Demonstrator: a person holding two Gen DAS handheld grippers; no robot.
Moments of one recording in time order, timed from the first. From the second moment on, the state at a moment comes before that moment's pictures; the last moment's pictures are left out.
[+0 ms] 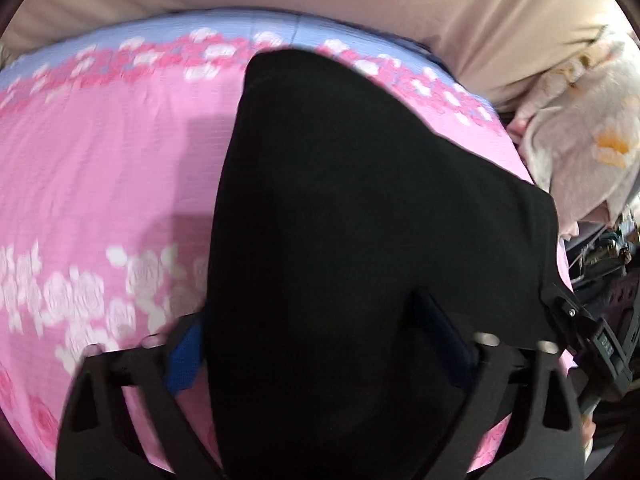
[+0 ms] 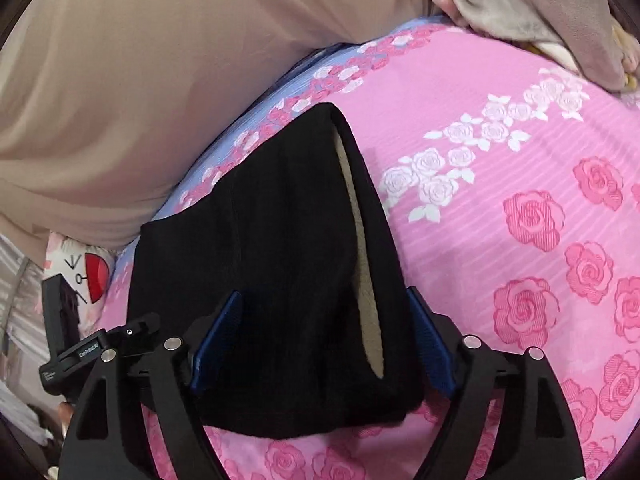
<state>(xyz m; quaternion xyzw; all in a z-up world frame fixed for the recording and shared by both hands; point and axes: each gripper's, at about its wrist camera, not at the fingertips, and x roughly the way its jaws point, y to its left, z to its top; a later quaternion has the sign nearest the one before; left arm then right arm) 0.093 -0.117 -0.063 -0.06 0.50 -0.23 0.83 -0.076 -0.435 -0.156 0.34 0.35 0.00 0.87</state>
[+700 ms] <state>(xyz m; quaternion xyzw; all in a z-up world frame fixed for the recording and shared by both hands) 0.044 0.096 -0.033 -0.08 0.48 -0.12 0.86 -0.052 -0.294 -0.108 0.28 0.37 0.05 0.89</state>
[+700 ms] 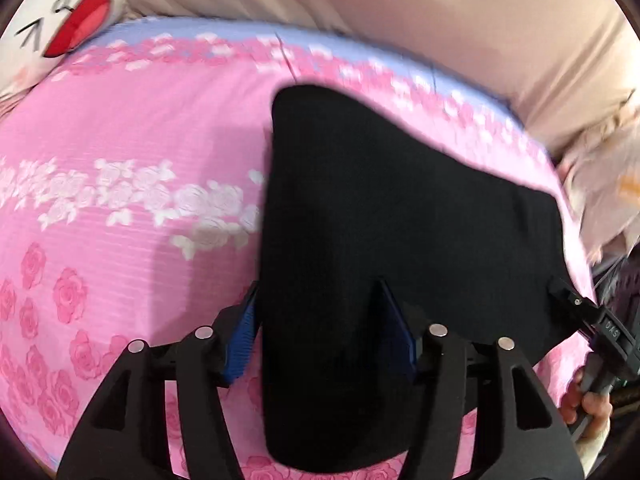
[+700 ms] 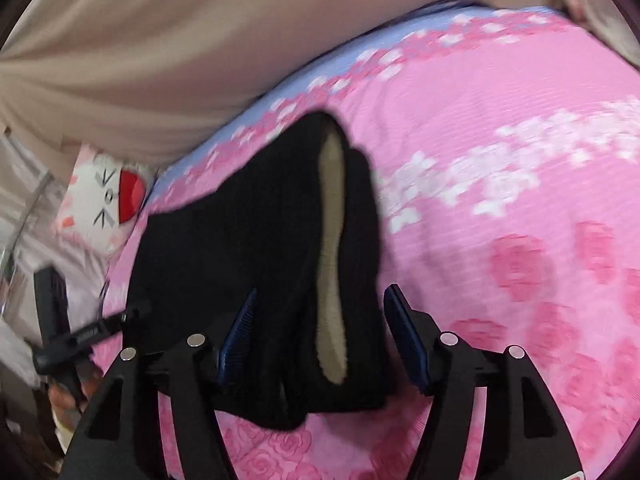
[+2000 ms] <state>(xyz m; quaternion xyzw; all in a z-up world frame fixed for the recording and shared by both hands) 0.034 0.027 -0.022 0.05 0.42 -0.04 0.91 -0.057 -0.230 -0.106 0.12 0.40 0.08 0.91</state>
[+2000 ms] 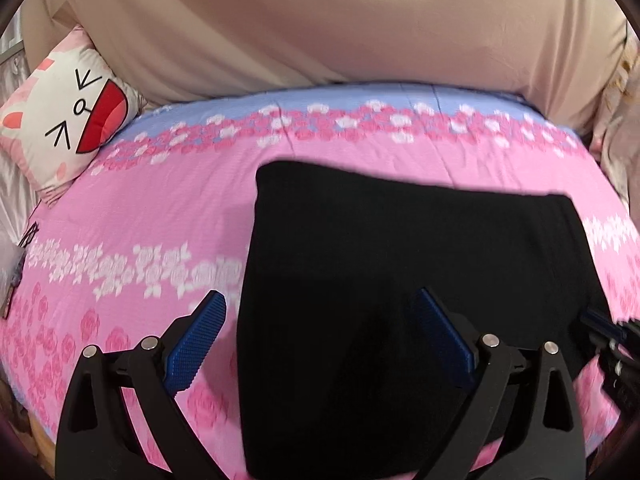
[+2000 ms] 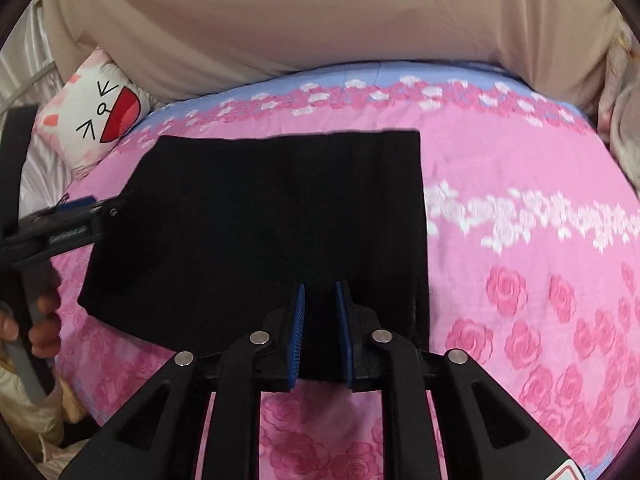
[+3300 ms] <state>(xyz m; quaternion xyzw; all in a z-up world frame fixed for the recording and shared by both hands) -0.028 0.085 -0.011 -0.01 0.41 -0.07 0.91 -0.120 -0.279 -0.090 0.22 0.33 0.07 0.91</state>
